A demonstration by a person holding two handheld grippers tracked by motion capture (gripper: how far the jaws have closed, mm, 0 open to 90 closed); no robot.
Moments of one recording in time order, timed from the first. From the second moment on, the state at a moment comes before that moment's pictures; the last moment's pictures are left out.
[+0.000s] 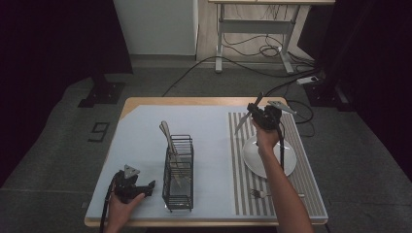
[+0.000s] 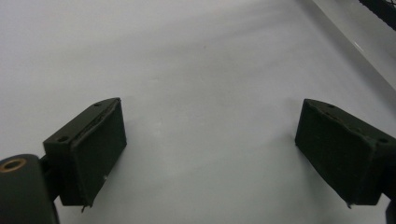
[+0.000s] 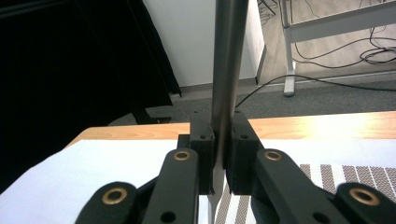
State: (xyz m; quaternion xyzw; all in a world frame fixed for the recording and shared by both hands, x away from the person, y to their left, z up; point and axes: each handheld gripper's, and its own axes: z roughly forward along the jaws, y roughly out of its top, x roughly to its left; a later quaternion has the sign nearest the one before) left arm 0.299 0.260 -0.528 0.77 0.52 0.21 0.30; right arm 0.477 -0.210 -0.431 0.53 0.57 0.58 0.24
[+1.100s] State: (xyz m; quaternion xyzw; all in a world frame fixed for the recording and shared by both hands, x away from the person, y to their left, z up) left arm 0.299 0.260 -0.528 0.77 0.52 0.21 0.30; right arm 0.511 -0.216 -0.458 0.56 0.53 0.59 0.23
